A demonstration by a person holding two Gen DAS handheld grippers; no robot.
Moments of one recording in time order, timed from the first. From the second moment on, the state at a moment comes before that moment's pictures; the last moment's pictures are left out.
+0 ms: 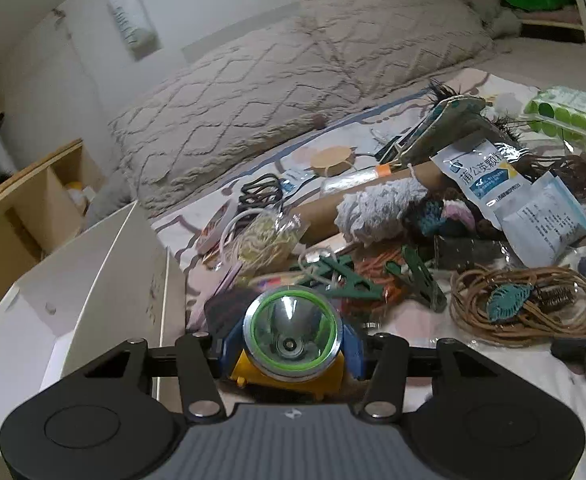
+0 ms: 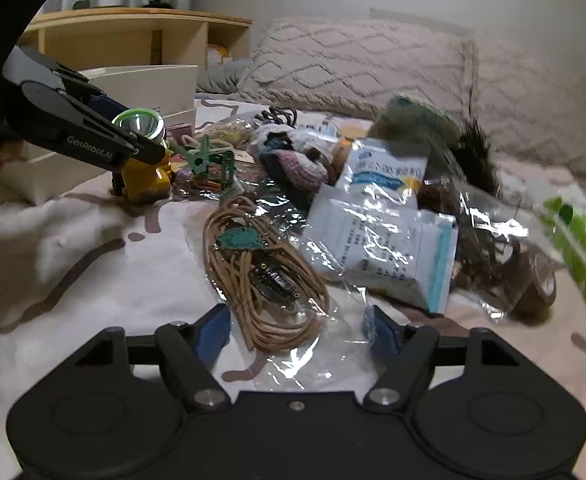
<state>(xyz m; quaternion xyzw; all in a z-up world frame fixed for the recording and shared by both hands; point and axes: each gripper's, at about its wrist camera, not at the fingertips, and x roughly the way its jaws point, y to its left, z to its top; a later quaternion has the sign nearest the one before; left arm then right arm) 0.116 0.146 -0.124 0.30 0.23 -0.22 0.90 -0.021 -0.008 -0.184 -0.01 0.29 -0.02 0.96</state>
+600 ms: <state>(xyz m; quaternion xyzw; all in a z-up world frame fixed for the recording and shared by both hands) 0.081 0.216 -0.135 0.18 0.32 -0.19 0.91 -0.019 -0.020 -0.181 0.04 0.31 -0.01 0.95</state>
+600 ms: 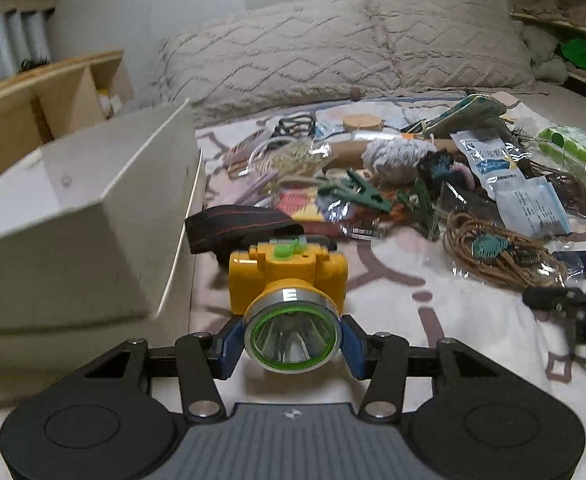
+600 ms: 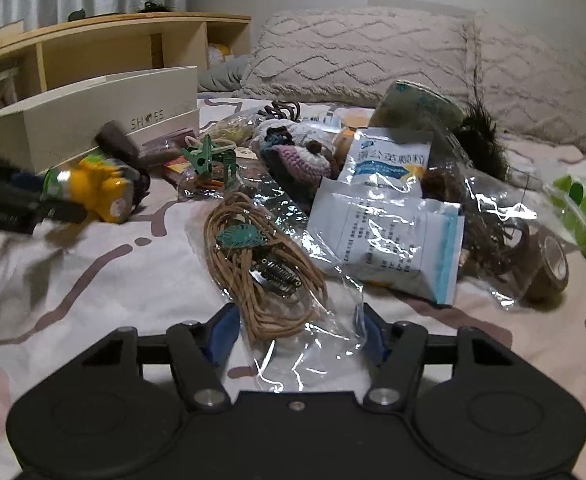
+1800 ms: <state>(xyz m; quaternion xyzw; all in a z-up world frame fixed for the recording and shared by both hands) 0.123 0.218 -0.116 0.20 0.45 -0.20 0.85 -0.064 -0.023 -0.125 0.21 0.39 0.02 0.90</state>
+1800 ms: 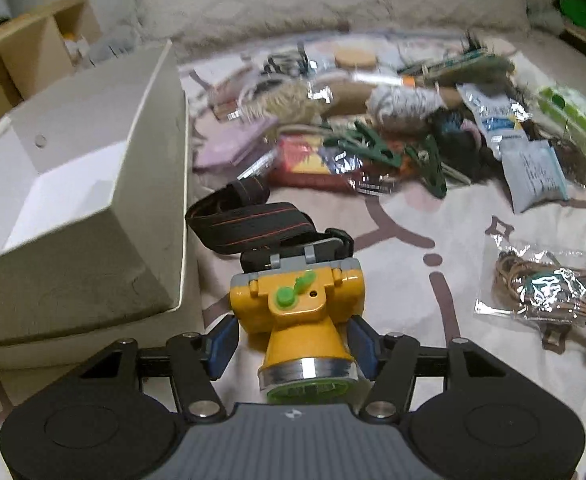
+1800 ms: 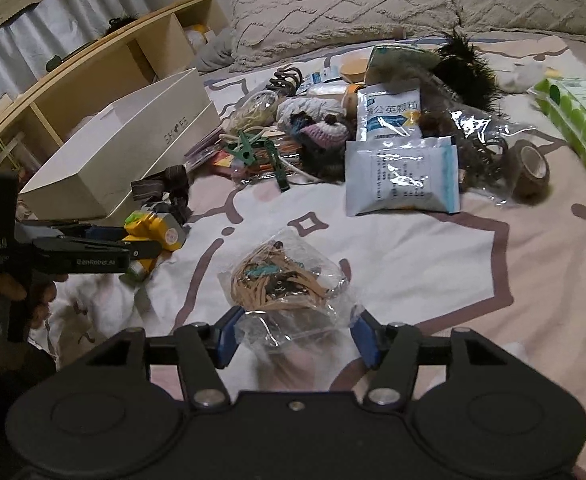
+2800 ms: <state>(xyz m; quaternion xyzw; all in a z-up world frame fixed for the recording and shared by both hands) 0.188 0.174 -0.139 0.23 0.66 -0.14 0.70 -0.037 -0.017 -0.128 0.03 0.45 0.09 0.89</state>
